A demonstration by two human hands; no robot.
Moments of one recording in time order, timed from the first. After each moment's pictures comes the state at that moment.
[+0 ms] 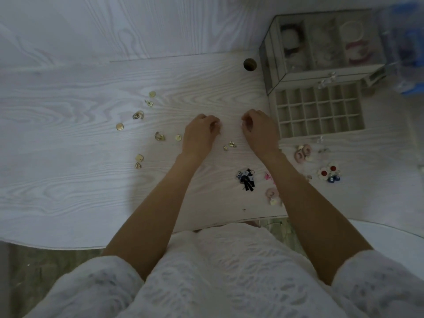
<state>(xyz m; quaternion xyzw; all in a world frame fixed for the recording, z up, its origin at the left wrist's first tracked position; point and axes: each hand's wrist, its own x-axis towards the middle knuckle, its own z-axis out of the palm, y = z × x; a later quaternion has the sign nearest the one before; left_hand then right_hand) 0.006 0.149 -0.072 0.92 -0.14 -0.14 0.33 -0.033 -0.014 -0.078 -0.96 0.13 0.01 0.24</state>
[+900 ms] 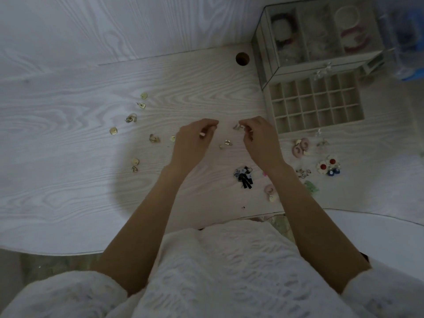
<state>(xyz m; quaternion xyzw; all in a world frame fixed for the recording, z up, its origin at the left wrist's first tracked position) -0.008 0.162 -0.055 0.88 -0.16 -0.14 0.43 -0.063 -0.009 -0.062 -0.94 0.12 -0.03 0.31</state>
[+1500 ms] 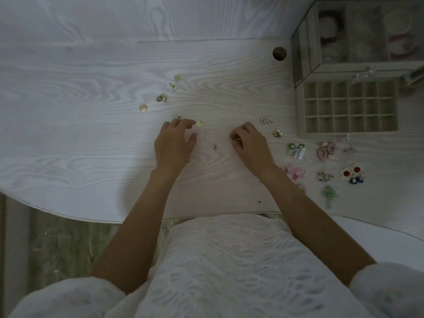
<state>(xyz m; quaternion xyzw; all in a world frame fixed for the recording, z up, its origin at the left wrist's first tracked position) -0.032 0.250 -0.067 0.96 -0.07 -0.05 0.25 -0.068 0.056 -0.077 -0.95 0.02 0.07 0.31</state>
